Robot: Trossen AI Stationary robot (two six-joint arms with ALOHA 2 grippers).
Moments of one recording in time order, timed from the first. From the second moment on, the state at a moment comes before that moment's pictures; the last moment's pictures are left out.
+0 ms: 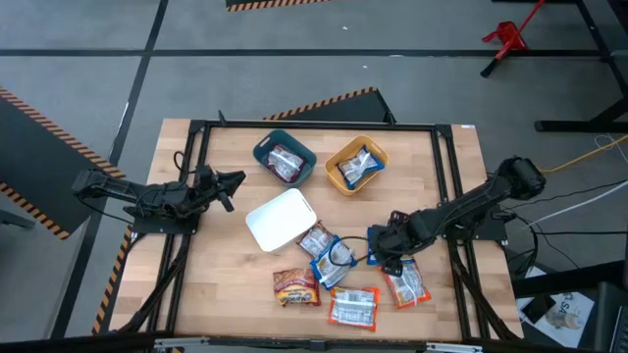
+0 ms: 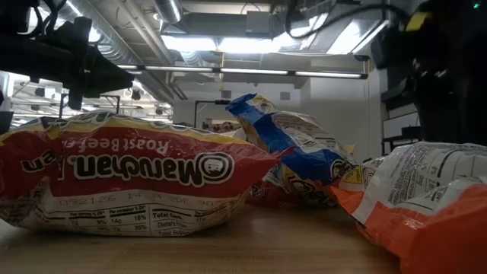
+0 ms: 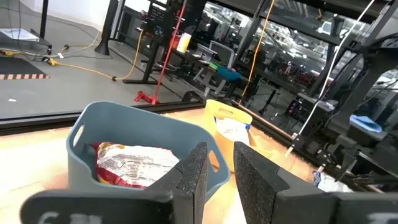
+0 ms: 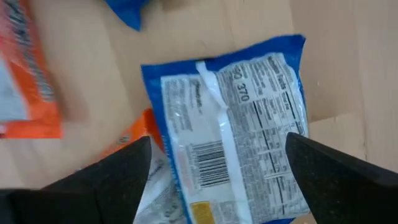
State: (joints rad) left arm -0.19 0.18 0.01 0.17 -0.80 -0.44; right arm 0.43 1.51 0.96 -0.88 0.05 0.68
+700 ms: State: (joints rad) left arm -0.19 0.18 0.01 0.16 -0.81 -0.44; right arm 0.43 1.67 0.97 -0.90 0.06 0.65
